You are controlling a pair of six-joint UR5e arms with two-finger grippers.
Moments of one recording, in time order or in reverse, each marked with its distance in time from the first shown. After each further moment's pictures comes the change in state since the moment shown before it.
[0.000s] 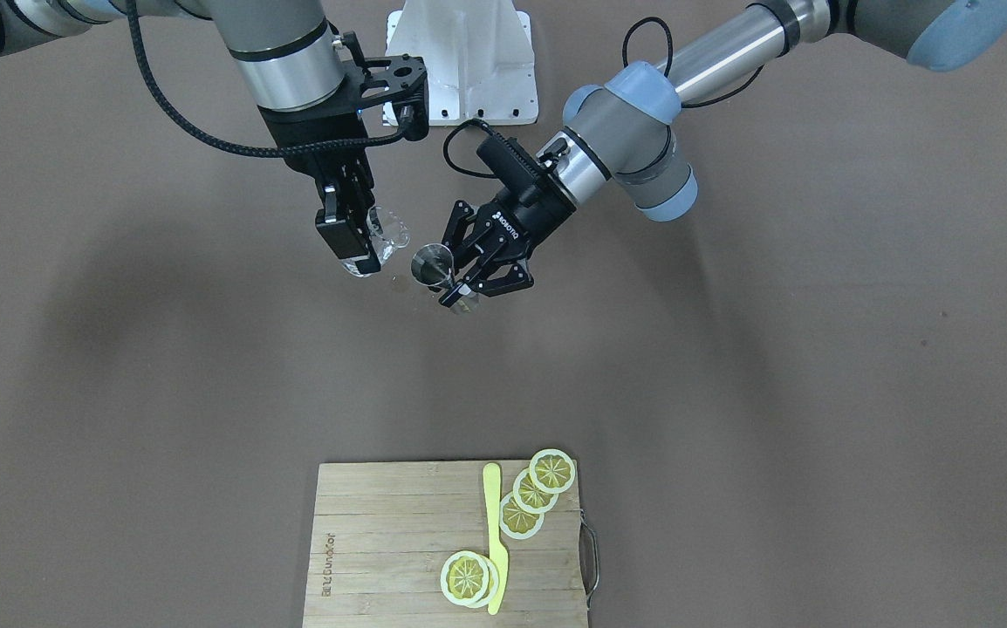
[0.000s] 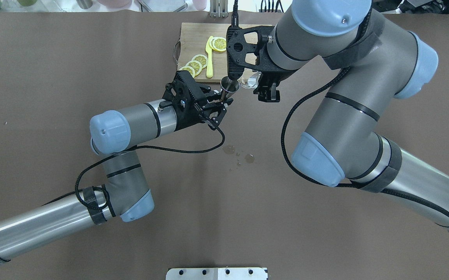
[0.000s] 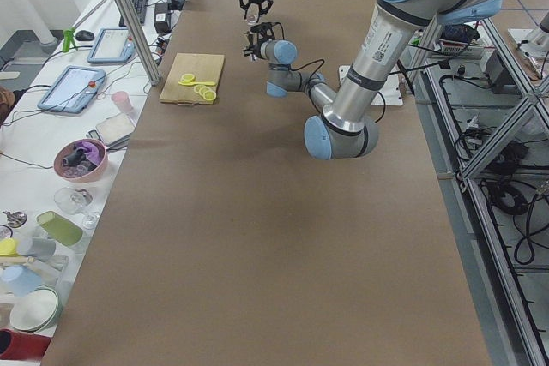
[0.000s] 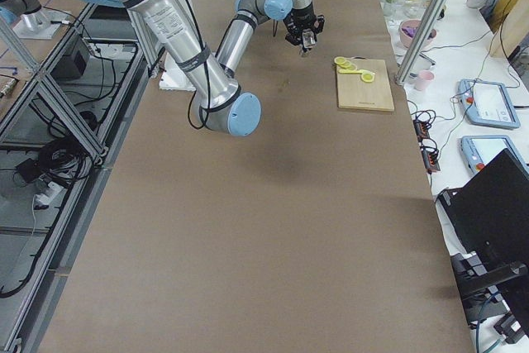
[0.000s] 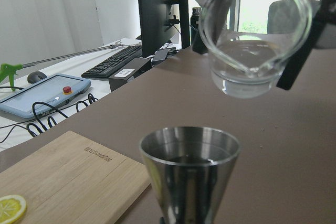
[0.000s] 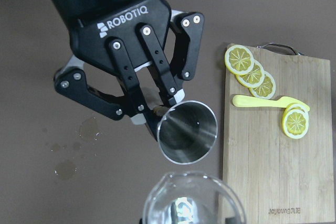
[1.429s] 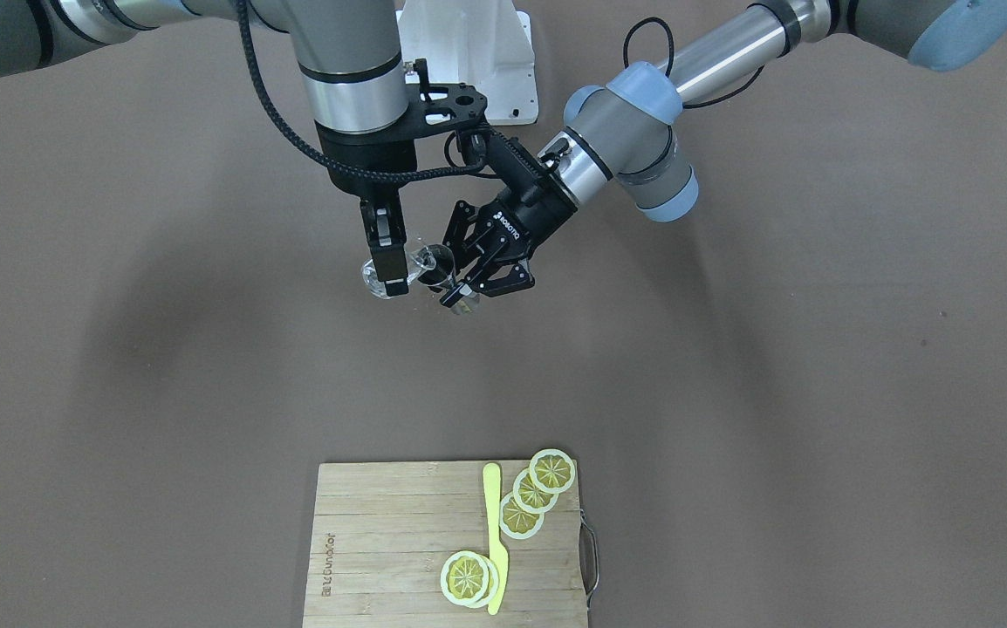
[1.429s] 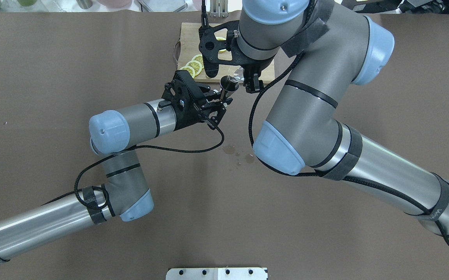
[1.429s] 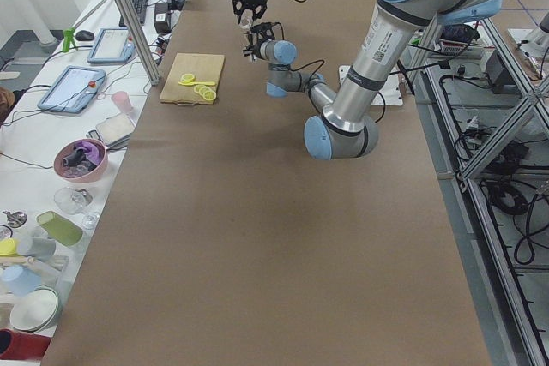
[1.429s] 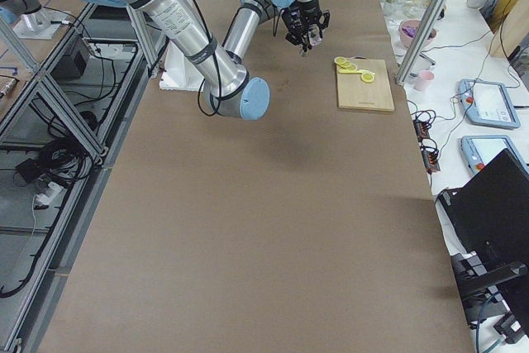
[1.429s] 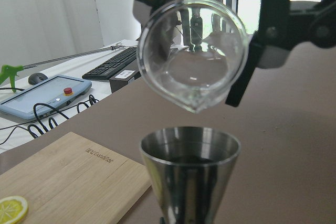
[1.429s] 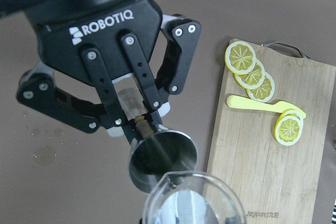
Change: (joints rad) left arm -0.002 0.003 0.000 -0.005 0.001 -0.001; right arm -0.020 0.132 -0.122 -0.102 -0.077 -0.128
